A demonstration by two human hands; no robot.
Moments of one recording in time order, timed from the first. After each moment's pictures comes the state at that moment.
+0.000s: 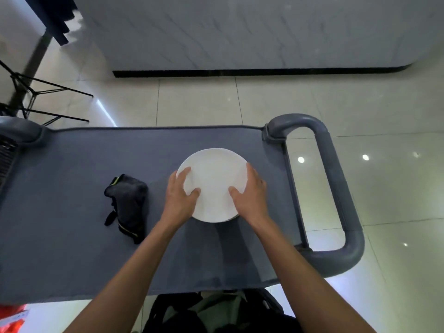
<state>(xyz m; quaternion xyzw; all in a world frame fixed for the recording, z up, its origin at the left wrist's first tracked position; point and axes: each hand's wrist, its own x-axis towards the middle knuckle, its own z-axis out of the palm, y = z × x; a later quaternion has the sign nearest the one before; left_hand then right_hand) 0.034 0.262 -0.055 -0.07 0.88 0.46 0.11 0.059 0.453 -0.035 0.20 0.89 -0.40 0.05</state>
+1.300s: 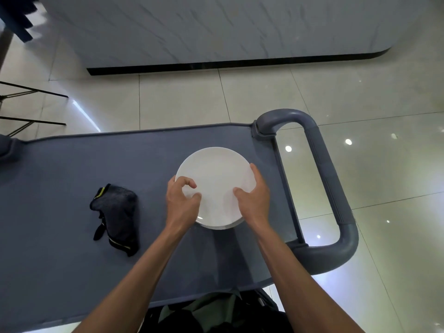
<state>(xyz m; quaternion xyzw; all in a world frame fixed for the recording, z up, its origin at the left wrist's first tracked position) 0.034 0.289 -0.041 -0.12 0.83 0.54 0.10 0.063 0.457 -0.030 0.34 0.78 -0.53 -0.02</state>
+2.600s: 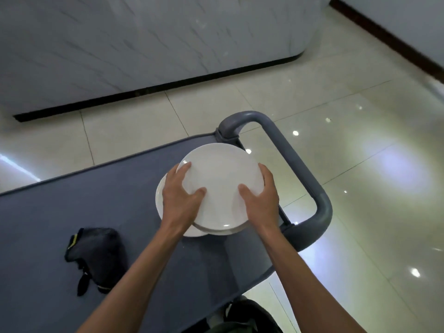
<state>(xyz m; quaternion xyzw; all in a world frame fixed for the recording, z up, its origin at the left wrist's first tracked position) 0.004 0.305 -0.007 0.09 0.83 0.55 0.11 0.105 0.461 0.002 0.39 0.75 -0.50 -0.19</state>
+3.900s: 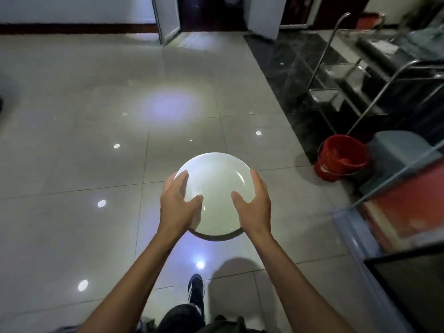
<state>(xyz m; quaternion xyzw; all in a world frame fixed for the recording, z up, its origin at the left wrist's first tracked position) 0.510 0.712 0.031 0.60 0.62 0.38 0.34 0.689 0.670 0.023 0.70 0.40 -0.31 -0.49</state>
